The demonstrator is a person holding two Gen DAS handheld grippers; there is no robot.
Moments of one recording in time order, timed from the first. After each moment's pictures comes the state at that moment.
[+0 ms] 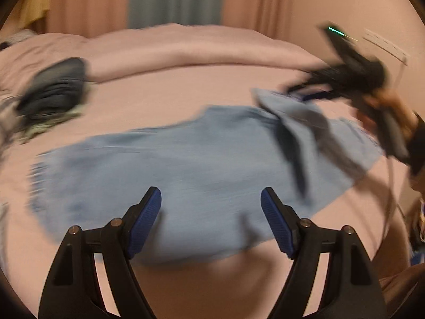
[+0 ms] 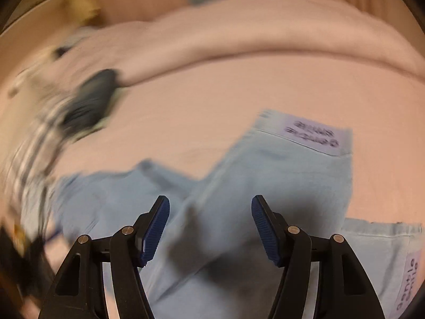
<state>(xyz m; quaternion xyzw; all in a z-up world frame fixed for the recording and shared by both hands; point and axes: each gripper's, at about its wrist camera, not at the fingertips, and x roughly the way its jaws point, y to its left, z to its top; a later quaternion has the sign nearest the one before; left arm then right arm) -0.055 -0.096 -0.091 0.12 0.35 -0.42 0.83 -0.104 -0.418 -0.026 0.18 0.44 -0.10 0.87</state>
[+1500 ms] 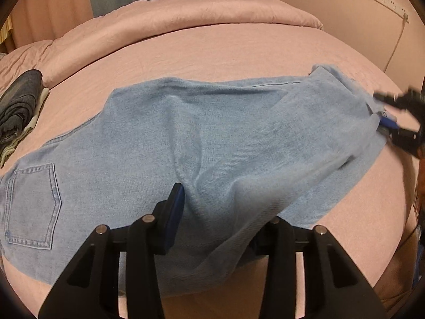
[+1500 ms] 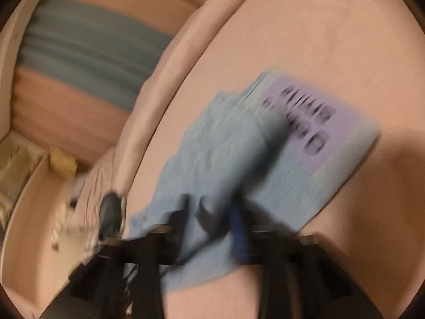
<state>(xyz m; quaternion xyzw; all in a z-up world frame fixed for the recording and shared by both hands) -0.094 -0.222 -0.117 0.21 0.39 -0.40 0.80 -0.357 -0.520 -0.077 0.51 0.17 -0.19 0.82</state>
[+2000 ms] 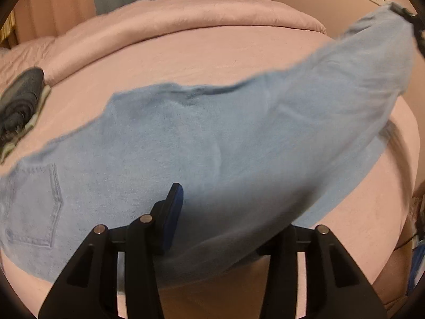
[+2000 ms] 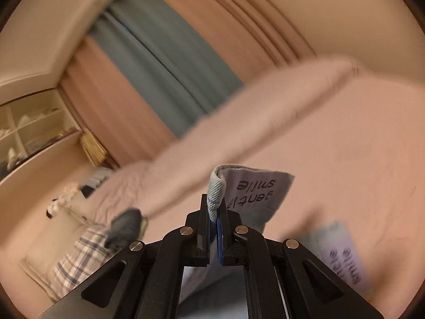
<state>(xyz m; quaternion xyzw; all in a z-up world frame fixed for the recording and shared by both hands) -0.091 -0.230 -0.110 0.21 0.39 -0.39 0.81 -0.335 -0.502 0.088 0.30 0.07 -0.14 0.94</state>
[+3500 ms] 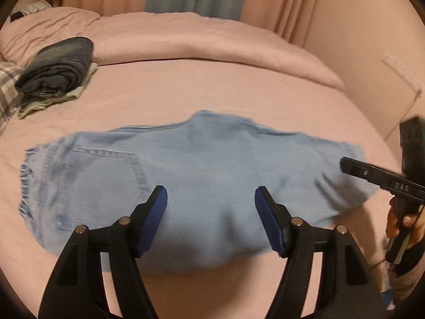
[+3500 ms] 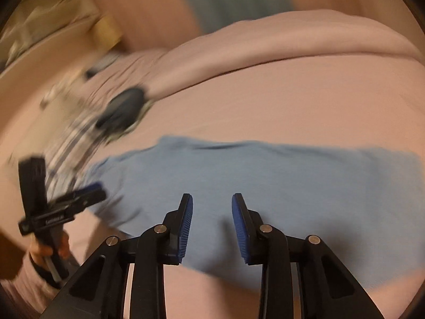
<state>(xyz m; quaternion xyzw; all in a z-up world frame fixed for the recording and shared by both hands) -0.042 -0.128 -0.068 0.07 0.39 -0.35 0.84 -0.204 -0.397 -0.008 0.18 0.35 0.00 0.92</state>
